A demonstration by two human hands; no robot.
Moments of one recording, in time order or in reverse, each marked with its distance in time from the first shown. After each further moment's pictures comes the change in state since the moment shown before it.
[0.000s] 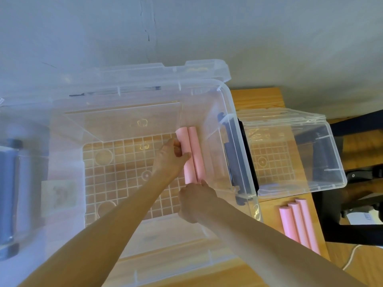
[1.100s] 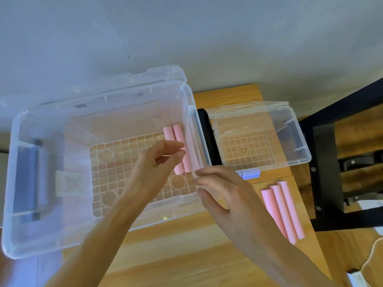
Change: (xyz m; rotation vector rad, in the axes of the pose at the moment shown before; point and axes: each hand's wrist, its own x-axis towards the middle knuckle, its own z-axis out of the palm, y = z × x) left_hand -0.151 0.079 -0.034 -0.204 0.004 0.167; right_hand -0.155 0.068 0.031 0.772 0.880 -0.324
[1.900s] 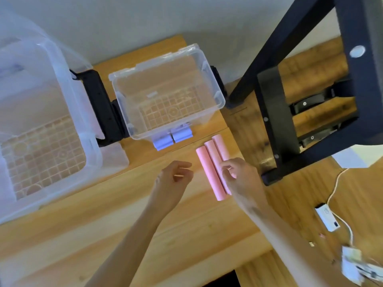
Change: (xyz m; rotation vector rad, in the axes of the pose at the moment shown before) left_hand -0.050 -0.066 0.224 0.186 -0.227 -0.184; right_hand -0.125 0.207 -0.049 -0.029 0.194 0.607
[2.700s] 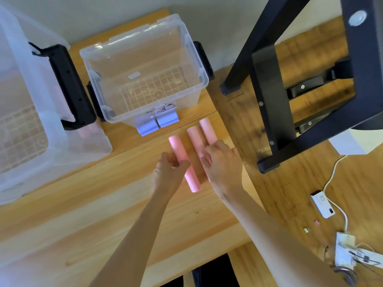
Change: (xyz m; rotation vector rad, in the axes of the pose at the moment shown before) left_hand 0.020 -0.018 0.063 0.019 0.183 -0.202; right_hand 0.013 0.029 0.036 -0.338 0.168 -0.168
